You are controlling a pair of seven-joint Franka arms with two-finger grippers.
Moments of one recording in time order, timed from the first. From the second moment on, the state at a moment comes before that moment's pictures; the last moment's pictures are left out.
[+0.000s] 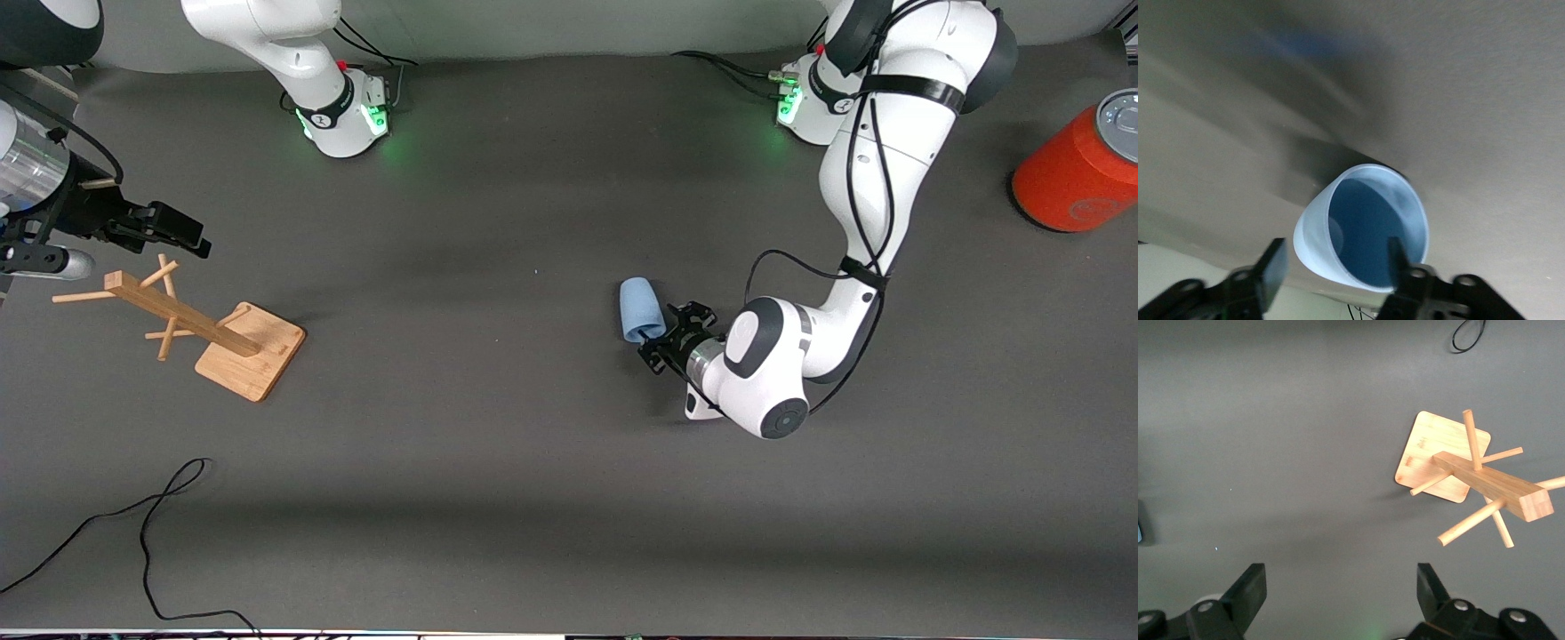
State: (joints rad) left arm -0.26 0.87 -0.21 -1.39 -0.50 1.71 -1.01; right arm 0.07 -0.09 -0.03 -1.75 0.05 1.61 0.18
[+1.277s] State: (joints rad) left arm -0.50 0.75 -0.28 -1.21 -0.03 1.74 -1.07; right arm 0.01 -0.07 0.01 -1.75 0.05 1.59 0.14
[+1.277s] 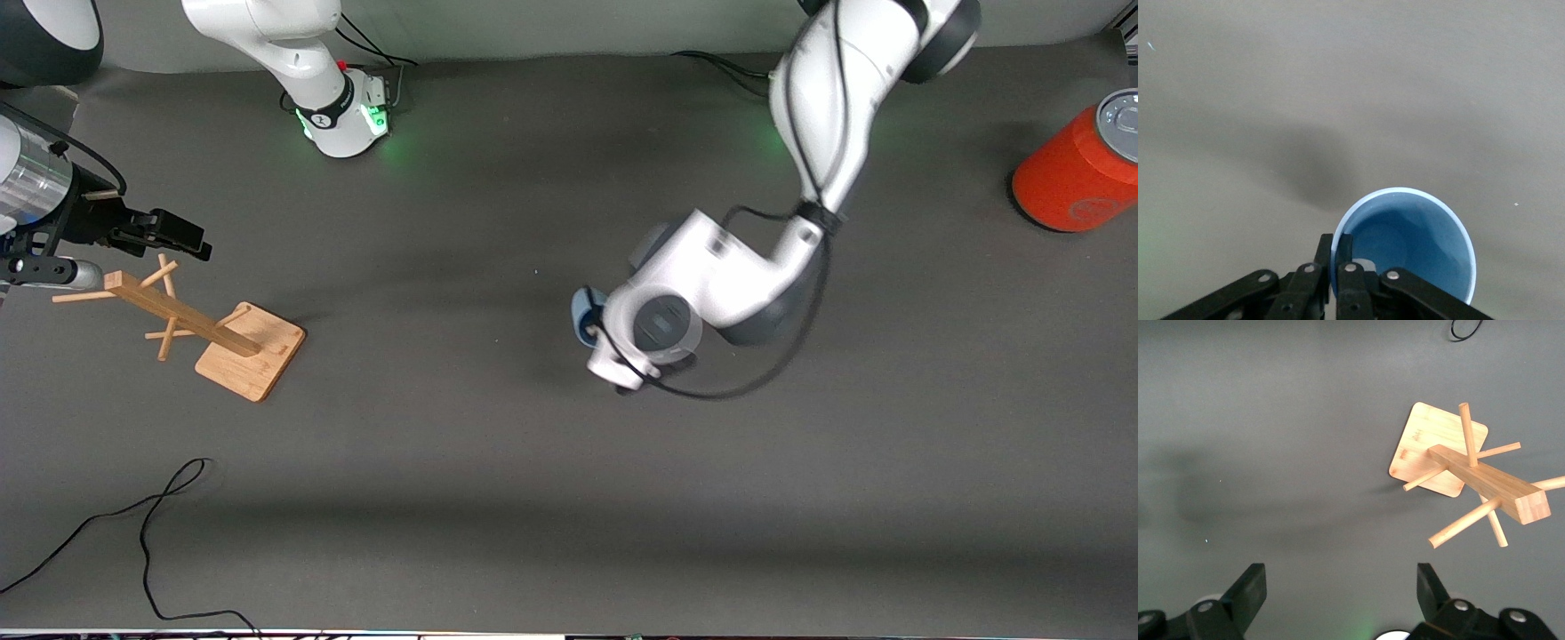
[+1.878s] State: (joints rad) left arm -0.70 0.62 -0.28 -1.45 0.41 1.96 -1.51; right arm 0.00 -0.06 0.01 -1.74 0.05 1.59 0.14
